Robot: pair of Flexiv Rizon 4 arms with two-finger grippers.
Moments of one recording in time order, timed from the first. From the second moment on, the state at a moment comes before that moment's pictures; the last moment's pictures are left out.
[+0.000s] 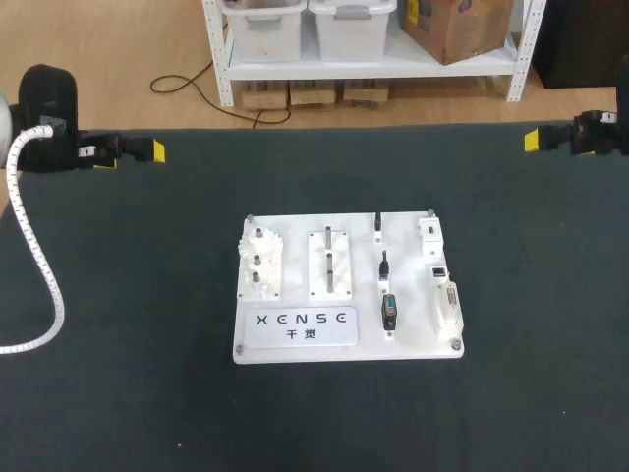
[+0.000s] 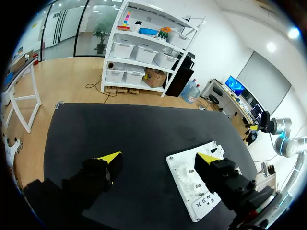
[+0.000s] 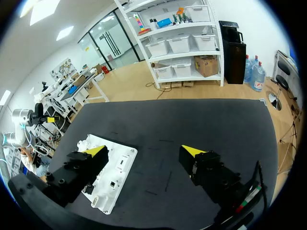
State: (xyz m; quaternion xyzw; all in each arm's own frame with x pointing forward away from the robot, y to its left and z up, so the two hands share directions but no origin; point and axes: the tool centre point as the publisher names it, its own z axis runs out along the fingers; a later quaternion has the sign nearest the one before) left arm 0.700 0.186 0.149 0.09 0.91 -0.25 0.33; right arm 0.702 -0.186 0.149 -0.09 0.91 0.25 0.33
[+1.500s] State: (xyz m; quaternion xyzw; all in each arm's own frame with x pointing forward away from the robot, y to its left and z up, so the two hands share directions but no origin) left arm 0.668 0.033 0.157 0.52 0.70 -0.32 0.37; right arm 0.702 -0.186 0.149 -0.09 0.91 0.25 0.33
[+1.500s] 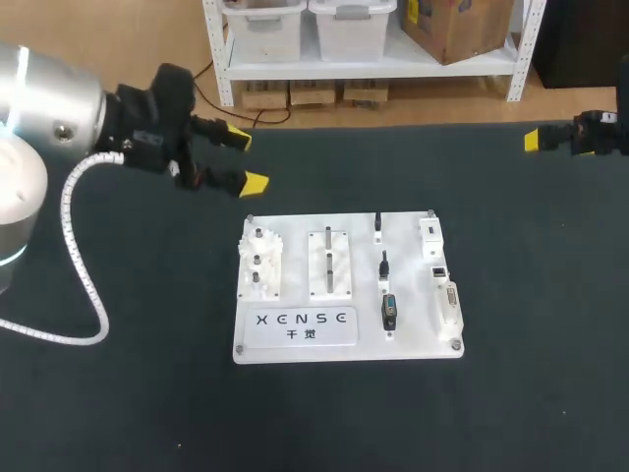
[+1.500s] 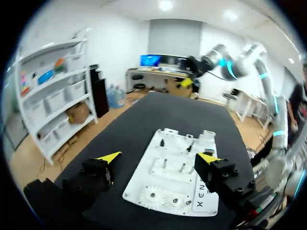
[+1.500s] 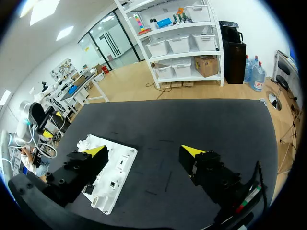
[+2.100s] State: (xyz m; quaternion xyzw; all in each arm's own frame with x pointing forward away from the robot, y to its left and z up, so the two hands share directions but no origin) left arm 0.625 0.019 0.117 0.66 0.54 -0.36 0.38; right arm 0.702 -0.186 0.149 -0.09 0.91 0.25 0.33
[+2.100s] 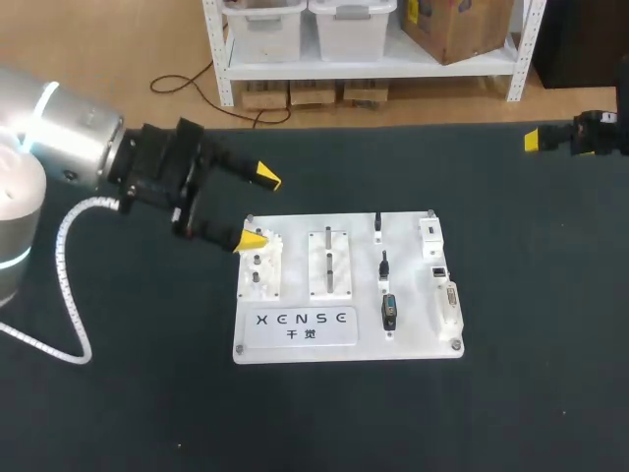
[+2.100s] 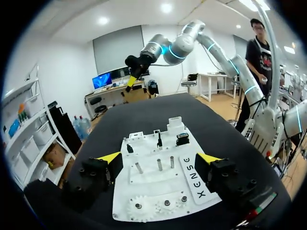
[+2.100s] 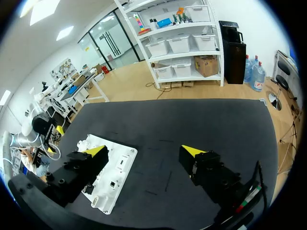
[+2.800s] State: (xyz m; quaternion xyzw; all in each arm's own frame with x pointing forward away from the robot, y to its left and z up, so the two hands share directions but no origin) left arm 0.586 0.006 0.088 0.60 0.60 -0.36 0.38; right arm 0.702 -0.186 0.149 -0.09 0.91 0.25 0.33
